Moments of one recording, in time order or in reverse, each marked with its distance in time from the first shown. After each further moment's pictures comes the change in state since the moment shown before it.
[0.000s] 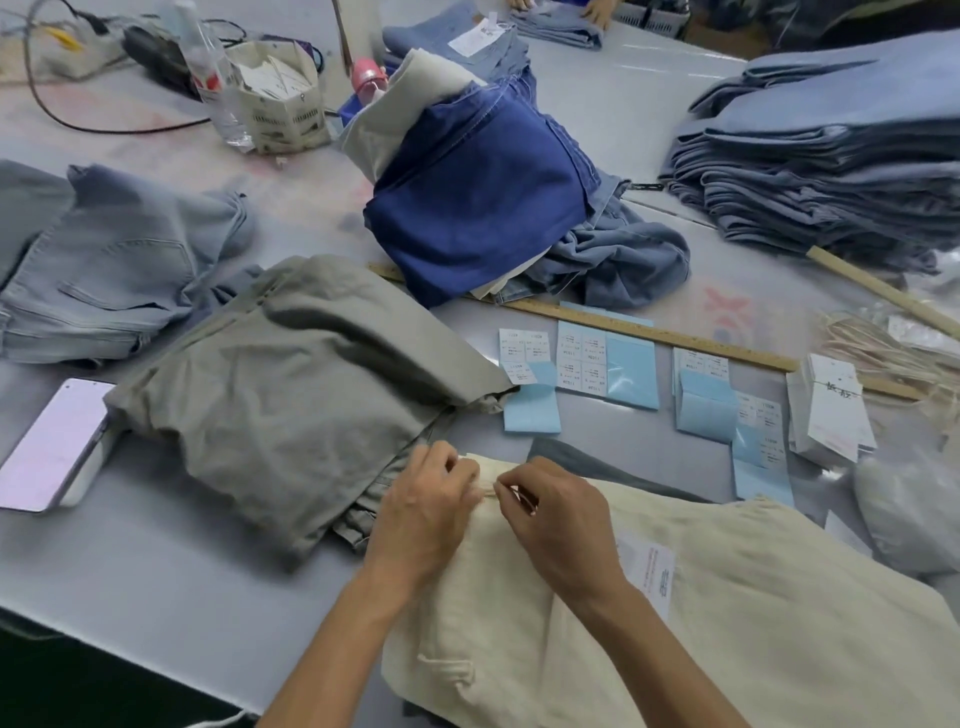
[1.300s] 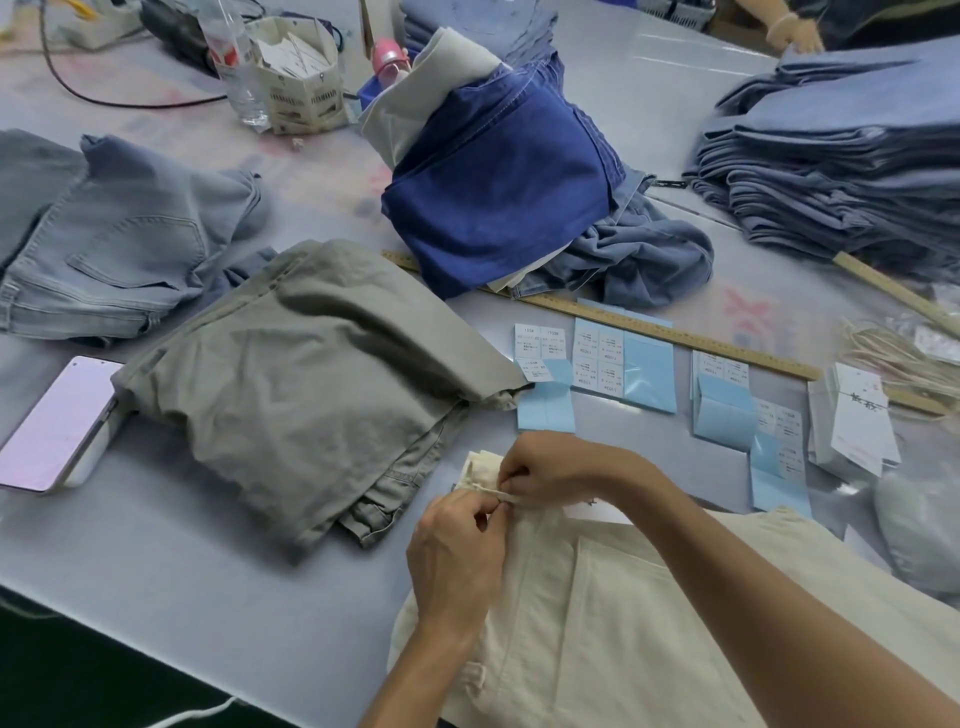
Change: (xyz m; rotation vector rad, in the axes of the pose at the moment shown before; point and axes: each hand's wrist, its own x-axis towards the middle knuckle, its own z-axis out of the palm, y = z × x) left_hand -0.023 0.042 0.019 -0.312 0.142 -0.560; right_hand 0.093 0.004 -0.005 -0.162 -1.021 -0.090
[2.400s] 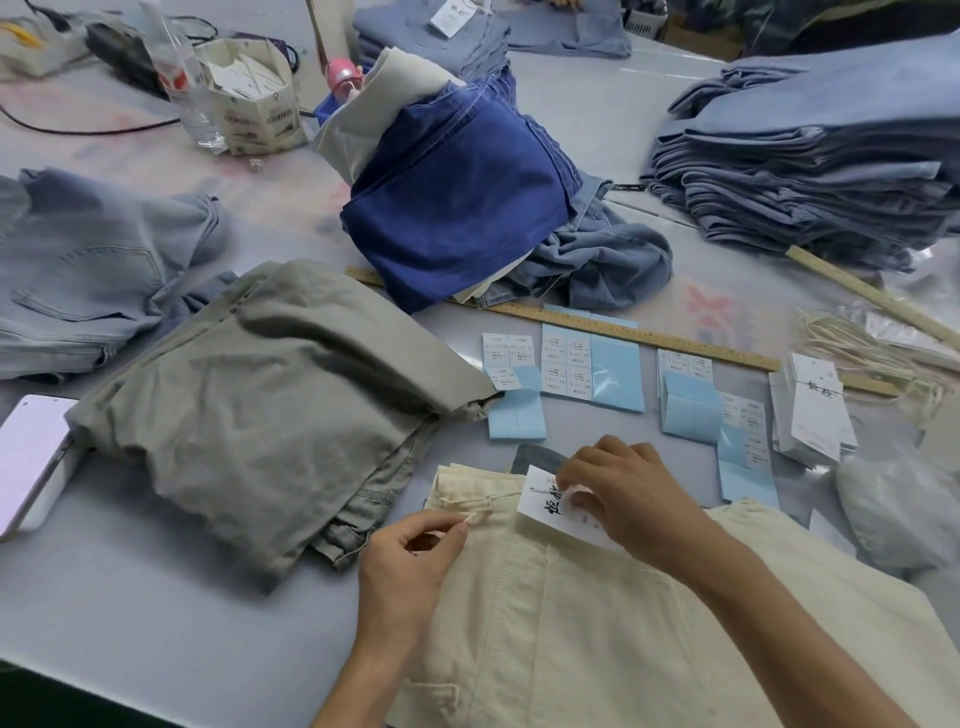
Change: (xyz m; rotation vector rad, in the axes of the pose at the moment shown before) left_hand 0.004 -0.019 -0.016 -0.527 -0.157 -0.208; right_hand -0.079 0.071 0.039 -0.260 0.558 0.056
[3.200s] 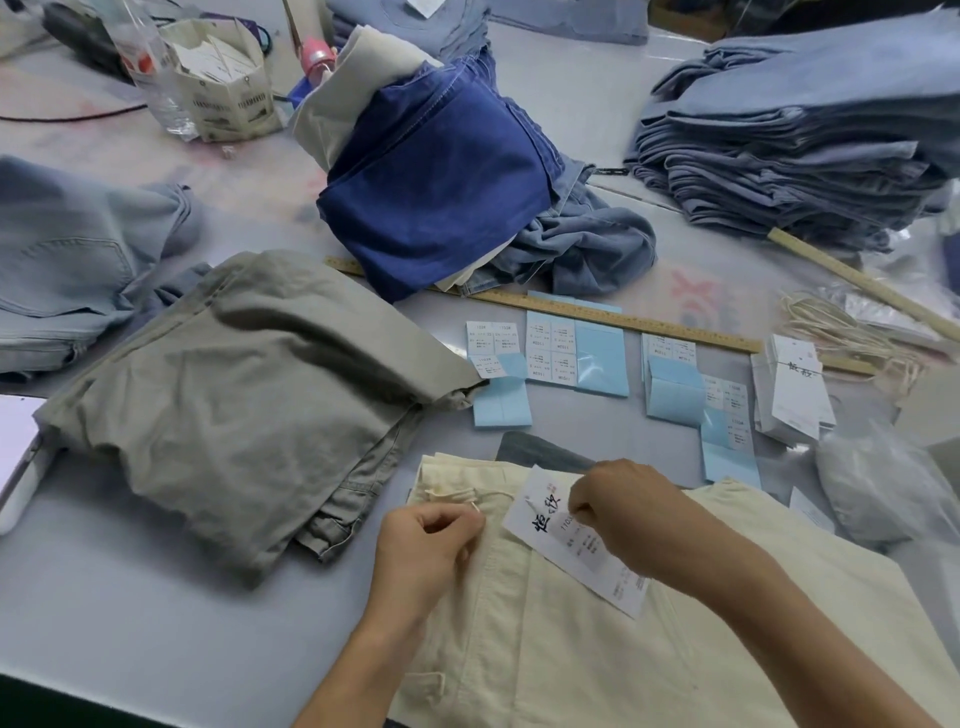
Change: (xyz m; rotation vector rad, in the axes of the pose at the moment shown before) left_hand -0.001 0.019 0.021 -0.055 -0.135 -0.188; right_hand -0.015 -0.026 -0.026 -0.130 -0.341 0.171
